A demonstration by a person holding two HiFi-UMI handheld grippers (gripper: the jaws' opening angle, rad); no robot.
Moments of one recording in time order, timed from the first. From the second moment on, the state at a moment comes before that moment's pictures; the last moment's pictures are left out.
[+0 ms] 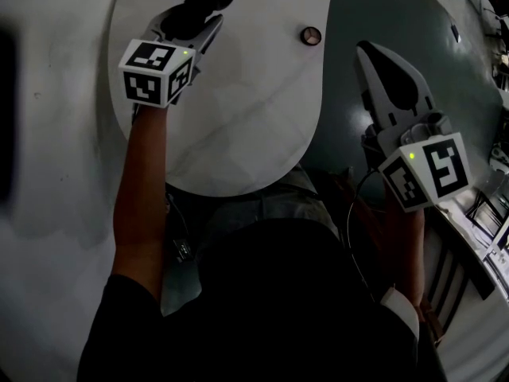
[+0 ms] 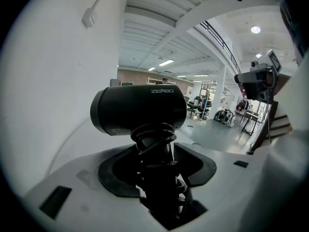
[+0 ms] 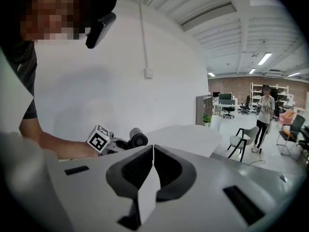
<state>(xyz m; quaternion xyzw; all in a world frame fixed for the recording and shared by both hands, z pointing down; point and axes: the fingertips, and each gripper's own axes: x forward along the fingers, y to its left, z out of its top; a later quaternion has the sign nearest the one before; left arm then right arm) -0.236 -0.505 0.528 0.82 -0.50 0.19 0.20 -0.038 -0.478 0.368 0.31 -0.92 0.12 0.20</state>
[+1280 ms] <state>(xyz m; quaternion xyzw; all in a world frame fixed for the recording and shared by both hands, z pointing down) -0.176 -0.502 0.616 0.84 -0.36 0.39 0.13 -0.026 -0.473 0.418 0.31 -0.91 0.16 0.23</state>
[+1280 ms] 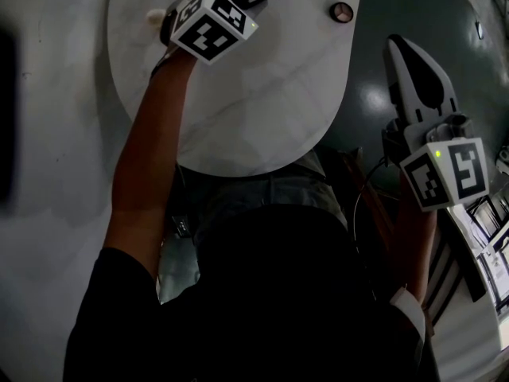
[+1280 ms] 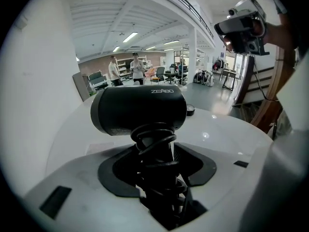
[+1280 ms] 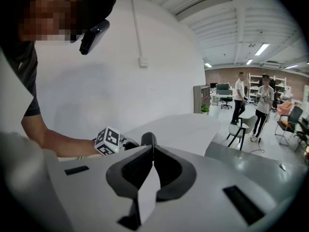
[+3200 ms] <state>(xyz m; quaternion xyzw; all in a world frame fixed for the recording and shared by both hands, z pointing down) -0.186 -0.491 0.472 0.87 -0.34 0.36 0.04 -0.068 -0.449 0.353 0.31 -0.92 0.11 0.20</state>
